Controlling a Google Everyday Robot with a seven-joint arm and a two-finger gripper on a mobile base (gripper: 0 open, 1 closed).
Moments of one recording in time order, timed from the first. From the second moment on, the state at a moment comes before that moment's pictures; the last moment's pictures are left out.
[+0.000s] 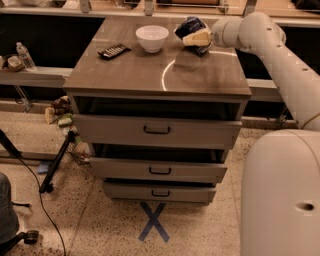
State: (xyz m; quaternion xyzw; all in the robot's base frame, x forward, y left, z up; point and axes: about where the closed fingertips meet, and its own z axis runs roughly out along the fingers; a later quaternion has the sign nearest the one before) arm 0.914 -0.177 0.918 -0.25 0.75 0.06 0.60
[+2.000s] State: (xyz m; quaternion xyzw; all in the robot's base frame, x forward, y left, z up) arm 0.979 -0.164 0.873 -0.22 0.78 0.02 0.58
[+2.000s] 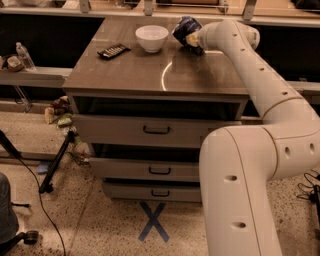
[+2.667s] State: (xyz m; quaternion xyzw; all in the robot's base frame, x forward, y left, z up) arm 0.969 -0.163 0.904 -0.21 0.76 0.04 0.62
